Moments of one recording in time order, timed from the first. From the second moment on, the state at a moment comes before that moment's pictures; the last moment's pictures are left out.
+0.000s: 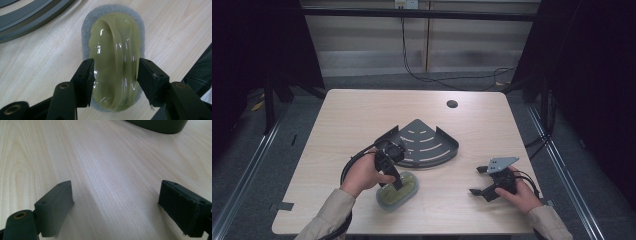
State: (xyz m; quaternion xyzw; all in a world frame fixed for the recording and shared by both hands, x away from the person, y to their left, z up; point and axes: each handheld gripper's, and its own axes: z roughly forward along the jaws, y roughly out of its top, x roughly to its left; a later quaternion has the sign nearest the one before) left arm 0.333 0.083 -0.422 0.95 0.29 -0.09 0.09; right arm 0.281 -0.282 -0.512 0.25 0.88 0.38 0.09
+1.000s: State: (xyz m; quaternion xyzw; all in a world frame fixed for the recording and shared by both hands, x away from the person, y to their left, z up) left arm 0.331 0.092 -0.416 0.94 0.30 -0.07 0.13; right arm 0.281 -0.282 -0.512 0.25 0.88 0.38 0.09
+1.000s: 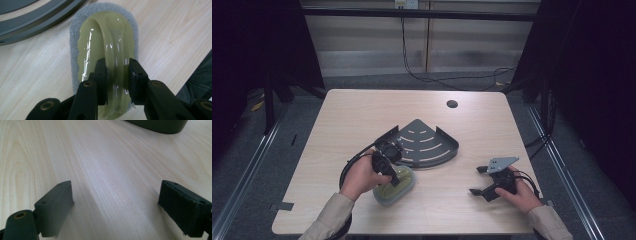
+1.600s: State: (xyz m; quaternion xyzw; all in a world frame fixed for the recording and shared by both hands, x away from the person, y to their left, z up) left arm 0.337 0.104 -0.385 0.94 0.31 -0.06 0.16; right arm 0.281 -0.282 -0.512 0.25 0.88 0.38 0.09
